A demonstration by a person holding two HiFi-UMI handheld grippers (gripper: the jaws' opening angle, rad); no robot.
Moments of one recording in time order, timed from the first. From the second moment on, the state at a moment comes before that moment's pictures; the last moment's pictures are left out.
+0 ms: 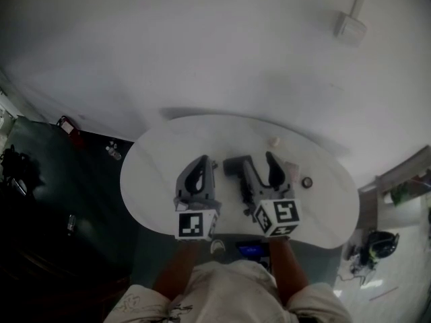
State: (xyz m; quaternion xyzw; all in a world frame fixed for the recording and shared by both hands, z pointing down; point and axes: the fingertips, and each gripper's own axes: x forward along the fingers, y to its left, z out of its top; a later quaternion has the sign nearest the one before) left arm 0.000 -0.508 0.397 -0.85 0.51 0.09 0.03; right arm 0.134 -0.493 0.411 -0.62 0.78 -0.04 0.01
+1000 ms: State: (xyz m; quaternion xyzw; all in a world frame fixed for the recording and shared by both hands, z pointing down) left arm 0.039 -0.492 0.371 -0.87 0.48 0.10 0.05; right arm 0.157 -0.463 0.348 -0.64 0.76 0.06 0.04
